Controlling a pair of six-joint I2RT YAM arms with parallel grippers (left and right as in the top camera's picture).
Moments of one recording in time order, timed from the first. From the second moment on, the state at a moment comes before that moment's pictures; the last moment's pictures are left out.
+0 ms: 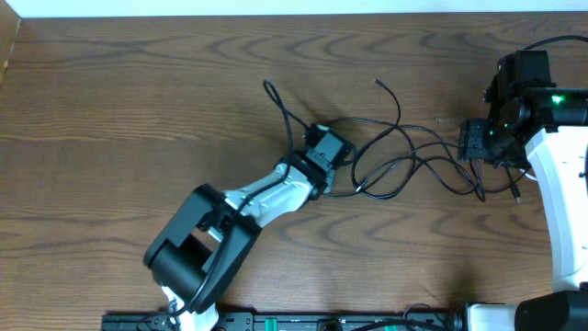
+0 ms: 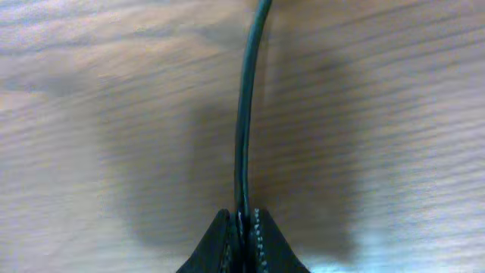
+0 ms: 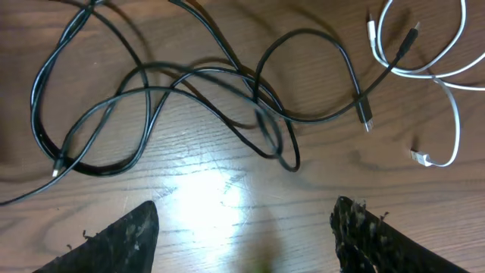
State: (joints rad) left arm -0.69 1.88 1.05 -0.35 -0.31 -0.38; right arm -0.02 1.53 1.46 -1.29 0.08 0.18
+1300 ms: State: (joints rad) left arm 0.01 1.33 1.05 -0.80 0.23 -0.42; right arm 0.18 1.53 1.20 -0.49 -0.34 -0.02
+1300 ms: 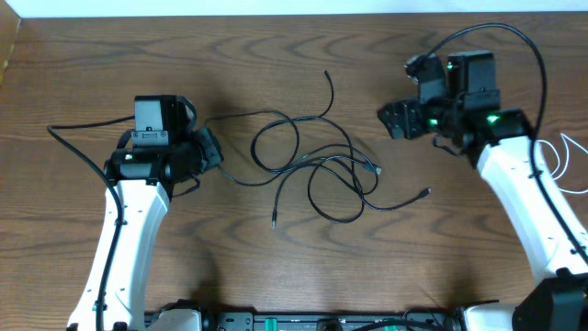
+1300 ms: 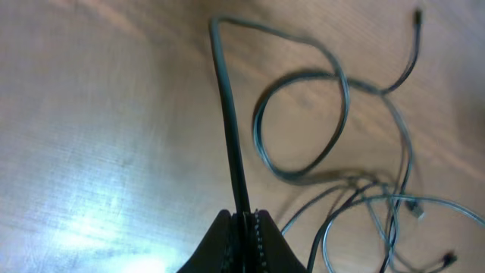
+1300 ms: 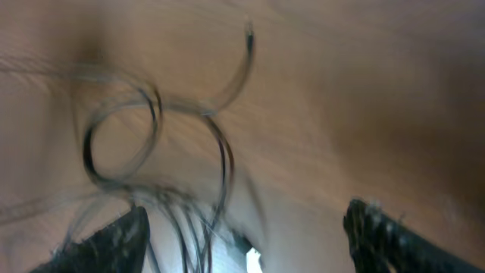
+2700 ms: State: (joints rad) left arm 0.01 1.33 1.05 -1.01 0.14 -0.41; right arm 0.50 2.14 1.52 -0.68 0.01 0.14
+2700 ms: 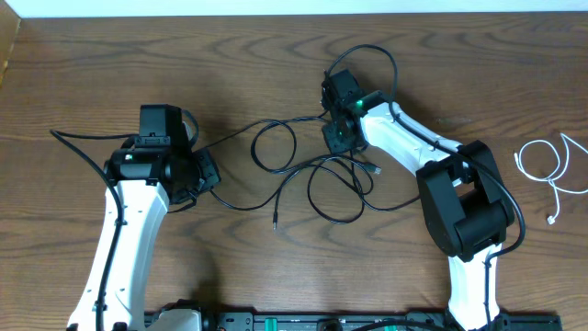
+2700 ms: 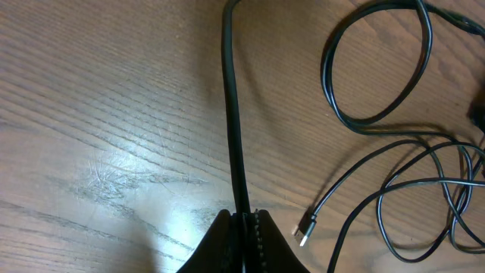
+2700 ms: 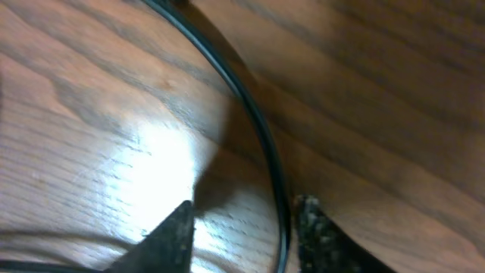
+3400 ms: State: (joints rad) left arm 0.07 1.33 1.05 -0.99 -0.12 -0.48; right arm 0.15 1.94 1.63 -1.03 0.33 0.25
